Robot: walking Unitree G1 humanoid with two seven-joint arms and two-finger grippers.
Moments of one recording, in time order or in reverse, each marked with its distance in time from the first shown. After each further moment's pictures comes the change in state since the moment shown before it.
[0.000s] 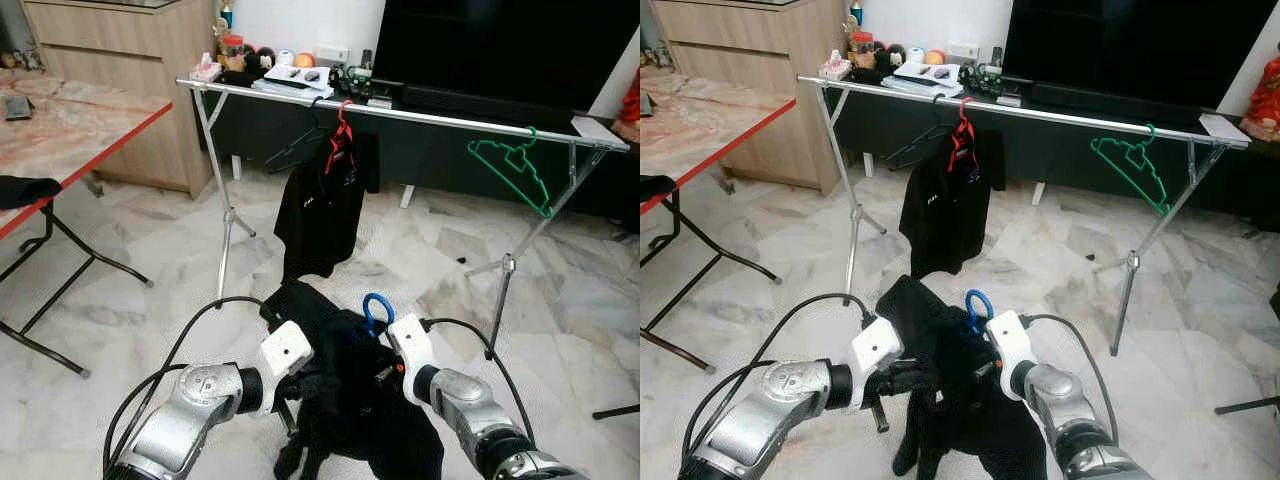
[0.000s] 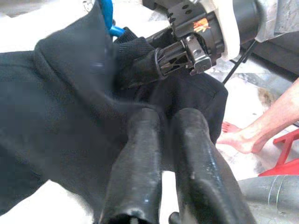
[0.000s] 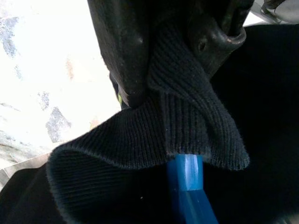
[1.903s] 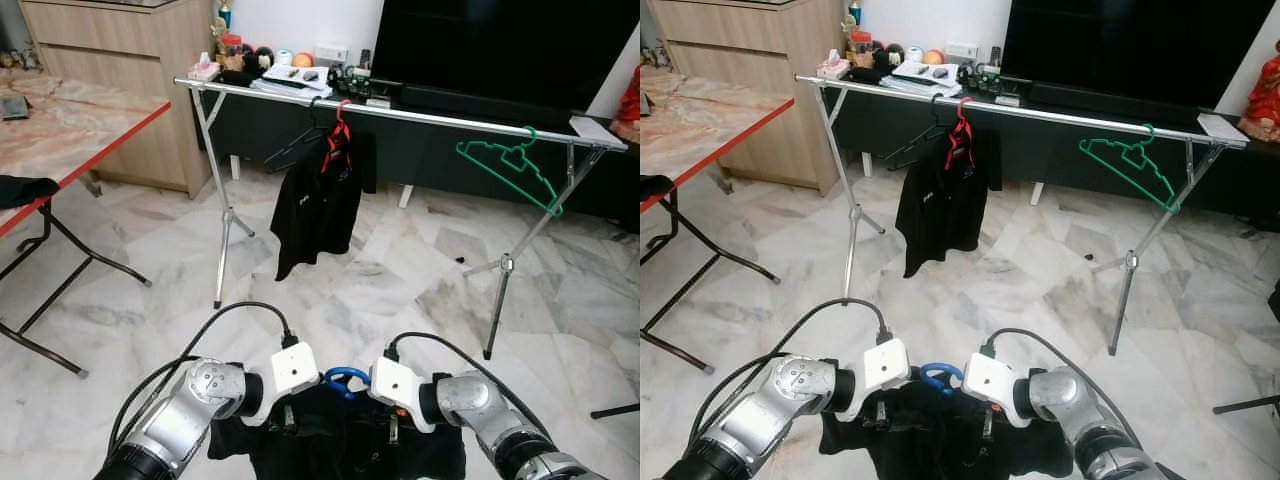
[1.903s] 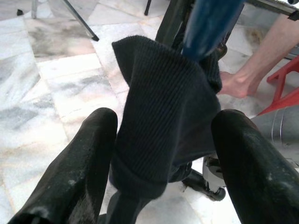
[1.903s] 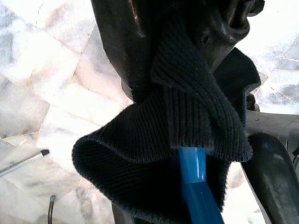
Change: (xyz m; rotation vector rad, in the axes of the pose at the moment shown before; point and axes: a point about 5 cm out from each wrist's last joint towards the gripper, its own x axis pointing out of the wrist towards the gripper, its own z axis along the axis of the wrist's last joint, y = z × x) left arm 0.009 0.005 -0.019 0.176 0.173 -0.160; right arm -0.016 0.019 -0.006 -0.551 0.116 0.532
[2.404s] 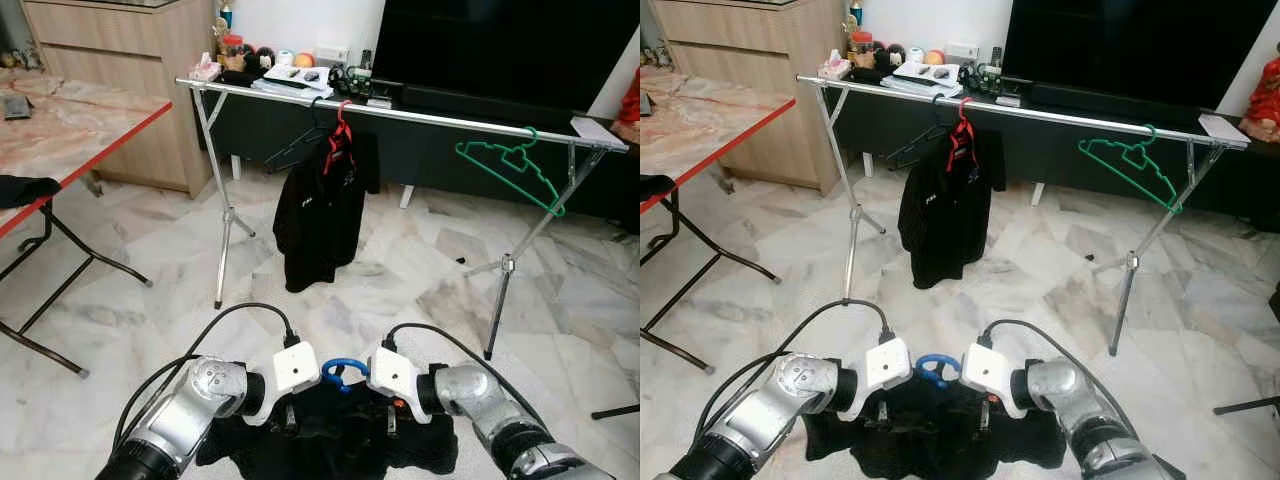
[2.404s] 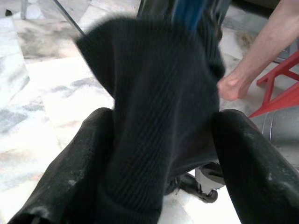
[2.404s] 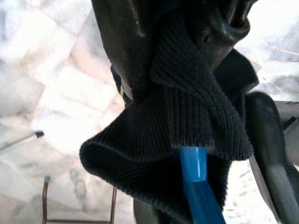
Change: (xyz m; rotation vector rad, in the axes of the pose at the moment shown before) left arm 0.004 0.000 0.000 -0.020 -0.012 -0.034; right arm -0.007 -0.011 0.018 -0.016 -0.077 0.051
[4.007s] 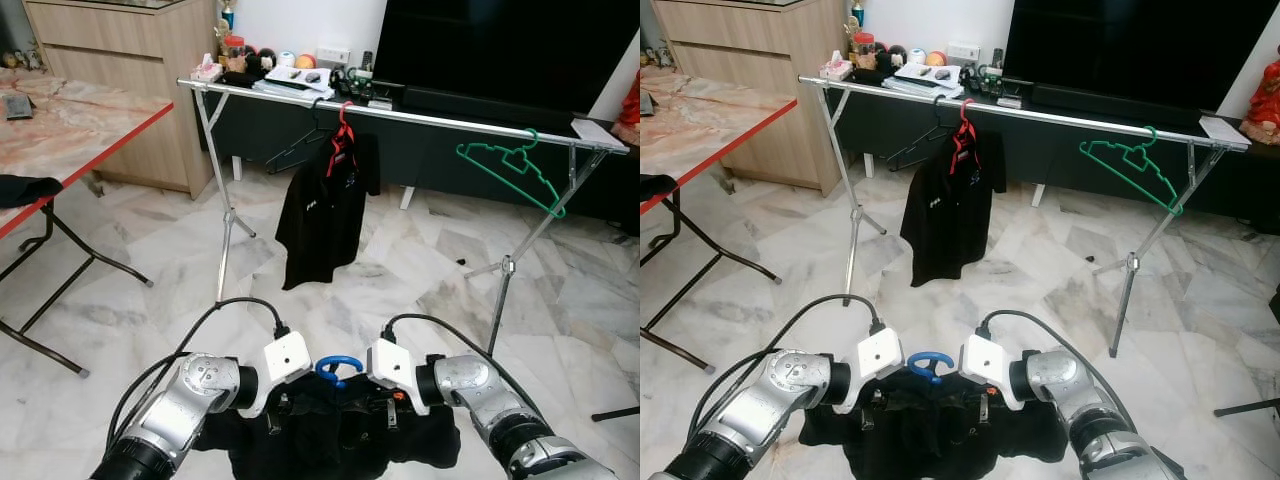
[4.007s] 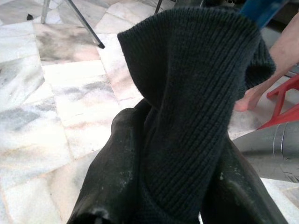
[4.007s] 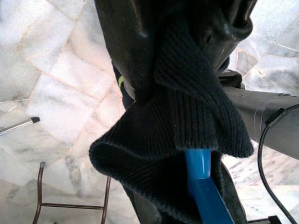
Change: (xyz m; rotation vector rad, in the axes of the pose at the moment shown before) left arm -0.006 0.006 0.001 -0.028 -0.034 0.047; right arm 0.000 -0.001 0.007 -0.007 -0.040 0.034
